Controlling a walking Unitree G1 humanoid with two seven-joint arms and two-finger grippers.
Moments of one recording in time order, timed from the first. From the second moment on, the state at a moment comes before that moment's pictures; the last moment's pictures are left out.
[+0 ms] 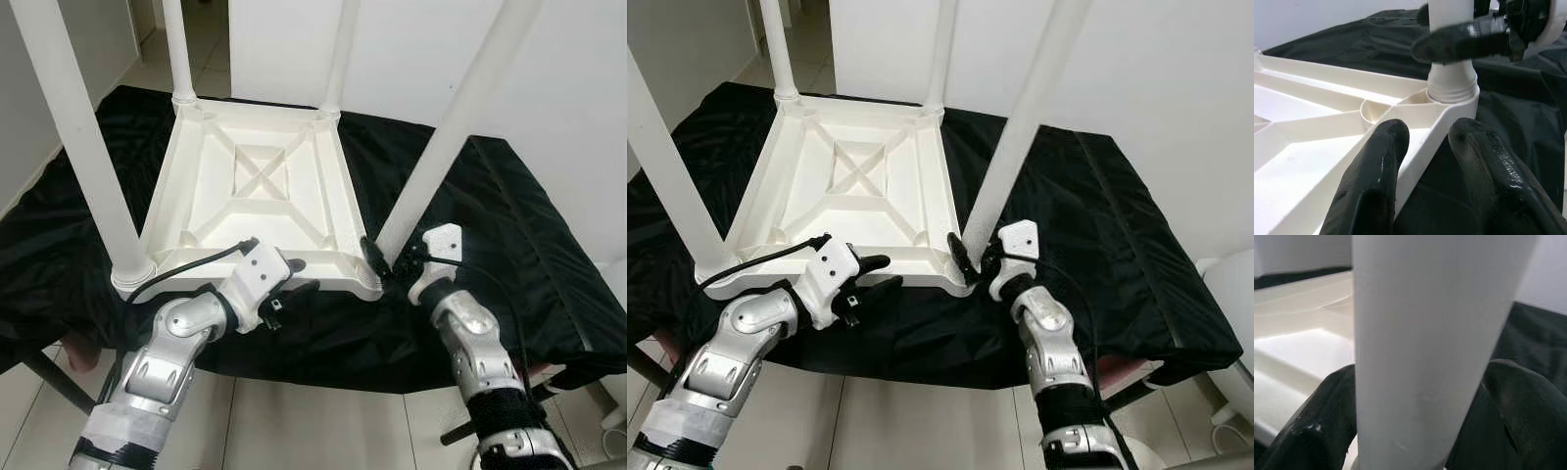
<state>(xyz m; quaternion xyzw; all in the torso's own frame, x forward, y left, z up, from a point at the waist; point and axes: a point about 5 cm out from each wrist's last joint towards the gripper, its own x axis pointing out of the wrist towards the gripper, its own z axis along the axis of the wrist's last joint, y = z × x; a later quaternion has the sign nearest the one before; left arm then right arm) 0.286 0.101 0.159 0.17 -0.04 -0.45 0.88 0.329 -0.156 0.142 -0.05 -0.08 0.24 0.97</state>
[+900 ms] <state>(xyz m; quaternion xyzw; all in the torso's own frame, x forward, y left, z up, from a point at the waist) 0.290 0.102 0.163 0.18 -0.04 -0.44 0.88 0.337 -0.159 0.127 -0.04 -0.02 0.34 0.94</state>
